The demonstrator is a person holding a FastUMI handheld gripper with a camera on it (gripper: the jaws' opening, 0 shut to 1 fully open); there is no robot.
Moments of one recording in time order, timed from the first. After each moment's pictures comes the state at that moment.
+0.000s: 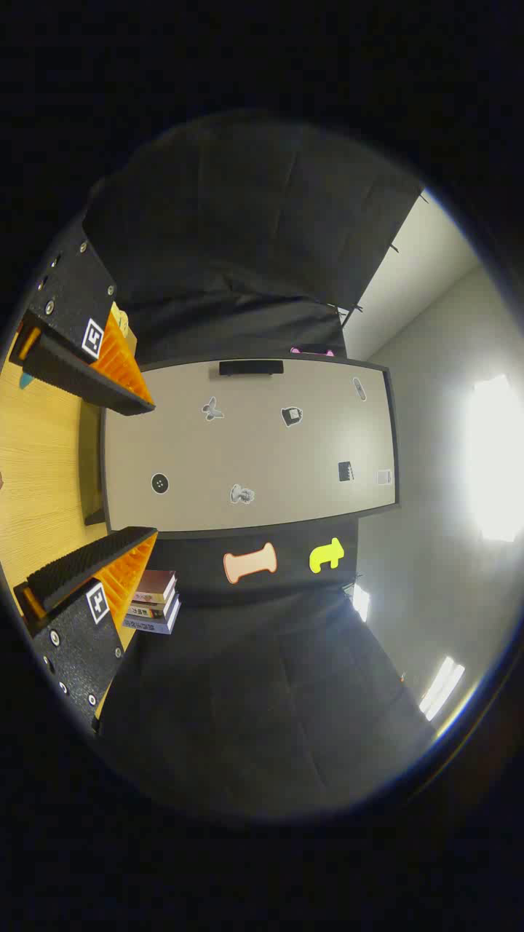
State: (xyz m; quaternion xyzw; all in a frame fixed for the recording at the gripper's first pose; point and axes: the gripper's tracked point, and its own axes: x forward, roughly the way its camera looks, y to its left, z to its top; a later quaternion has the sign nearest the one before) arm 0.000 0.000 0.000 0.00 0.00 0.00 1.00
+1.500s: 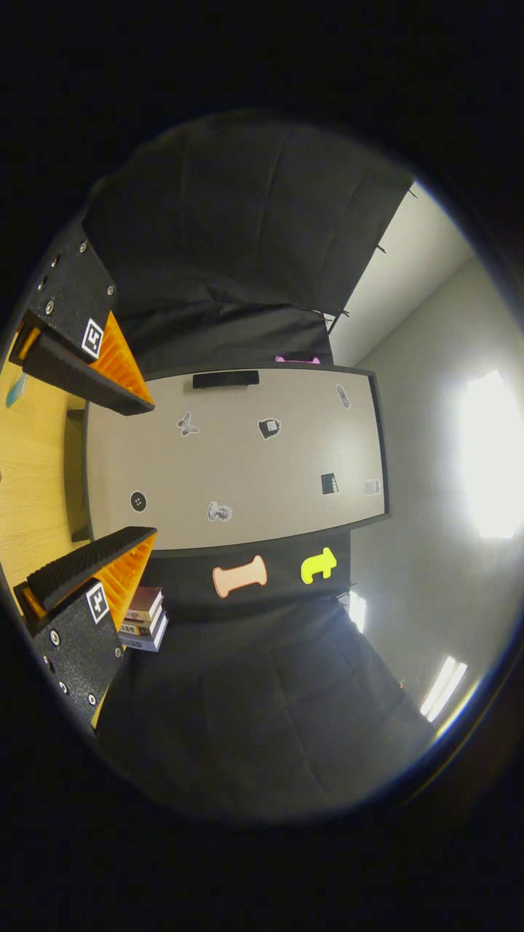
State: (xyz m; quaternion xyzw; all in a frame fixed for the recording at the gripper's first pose) arm 0.028 0.030 0.048 0.02 -0.02 0.03 1.00
